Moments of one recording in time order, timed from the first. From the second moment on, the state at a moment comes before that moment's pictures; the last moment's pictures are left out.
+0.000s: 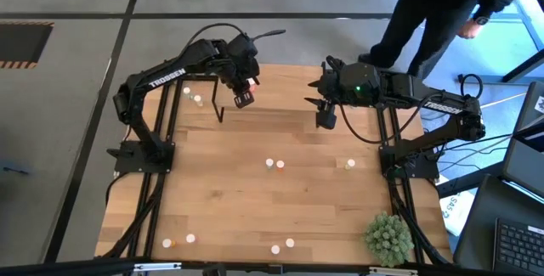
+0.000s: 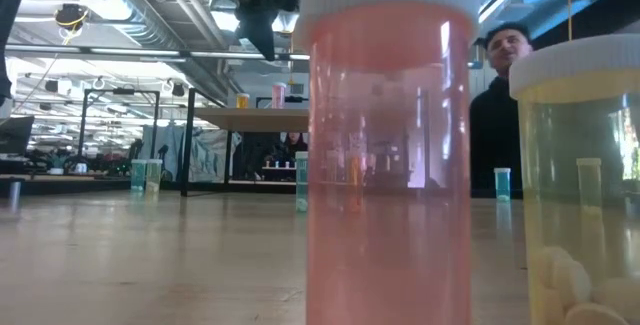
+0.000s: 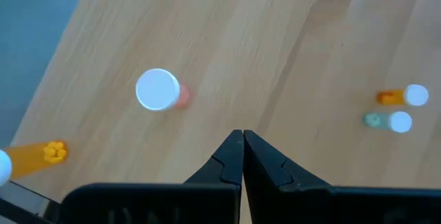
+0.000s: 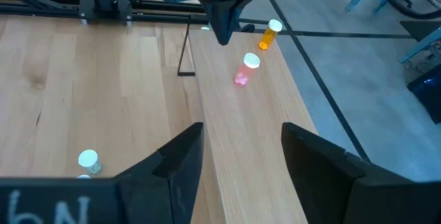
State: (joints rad) left arm 0.50 1.69 1.80 -1.16 -0.01 0.09; right arm -0.12 1.33 1.56 -0.80 0.27 -0.14
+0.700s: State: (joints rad) left arm 0.50 1.69 1.80 -1.10 -0.05 0.11; right arm -0.12 1.33 1.56 -0.80 0.27 -0.14
